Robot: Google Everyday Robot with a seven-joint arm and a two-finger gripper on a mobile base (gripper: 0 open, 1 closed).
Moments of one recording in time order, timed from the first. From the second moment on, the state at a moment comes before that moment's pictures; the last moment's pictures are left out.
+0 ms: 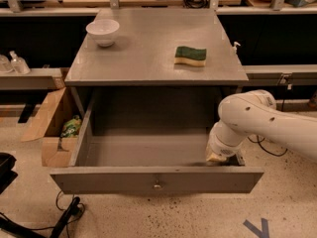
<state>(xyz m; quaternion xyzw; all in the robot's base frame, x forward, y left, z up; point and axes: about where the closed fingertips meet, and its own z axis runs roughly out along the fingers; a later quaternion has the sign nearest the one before) 0.531 -0.190 0.619 -0.67 0.74 0.00 0.10</state>
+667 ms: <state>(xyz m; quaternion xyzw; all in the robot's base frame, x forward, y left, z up) 0.486 -0.187 0.624 -0.65 0.76 0.00 0.08</state>
